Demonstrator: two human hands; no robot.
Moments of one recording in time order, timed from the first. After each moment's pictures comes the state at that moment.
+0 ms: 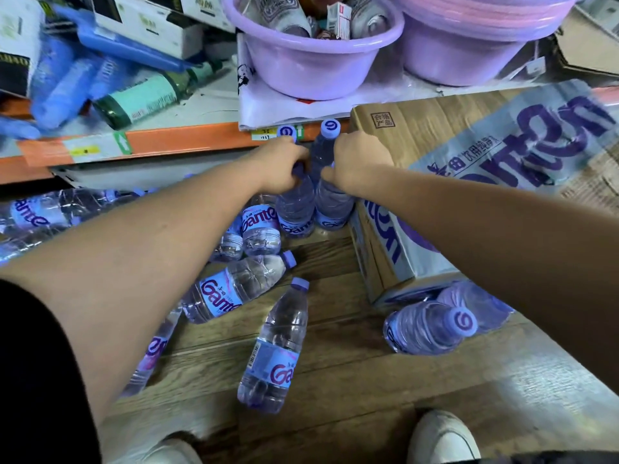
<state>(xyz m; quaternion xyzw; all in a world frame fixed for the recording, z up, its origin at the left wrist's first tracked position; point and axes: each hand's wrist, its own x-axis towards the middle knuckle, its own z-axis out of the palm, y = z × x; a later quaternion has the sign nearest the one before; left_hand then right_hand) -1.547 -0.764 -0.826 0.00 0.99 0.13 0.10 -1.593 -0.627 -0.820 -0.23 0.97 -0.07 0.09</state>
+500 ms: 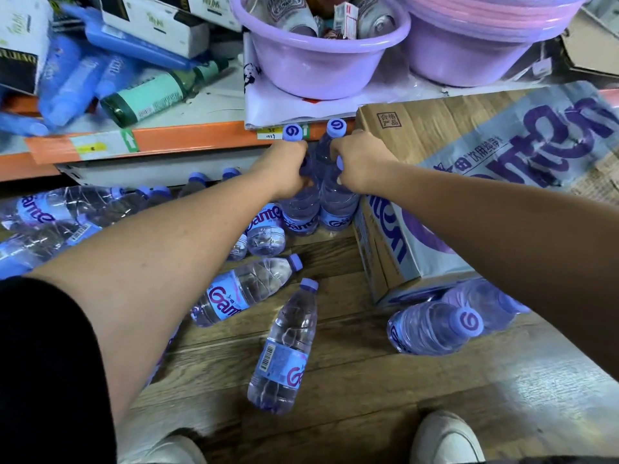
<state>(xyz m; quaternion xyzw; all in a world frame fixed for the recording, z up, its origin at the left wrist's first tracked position) -1.542 -0.759 -0.836 -0.09 0.98 0.19 0.07 -1.596 -0.625 -0.821 -0.29 0.95 -0.05 0.11</state>
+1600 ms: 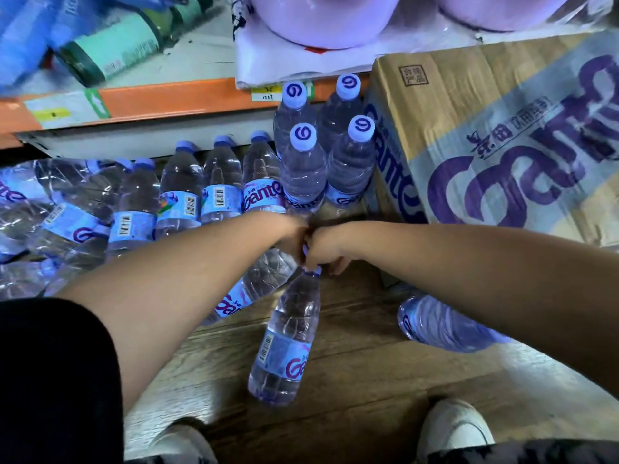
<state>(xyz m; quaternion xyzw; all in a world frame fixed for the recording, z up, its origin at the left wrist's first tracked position) -1.508 -0.734 -0.925 0.10 0.88 0.04 0.46 -1.523 -0.648 -0.938 -0.12 0.79 -0.11 0.59</state>
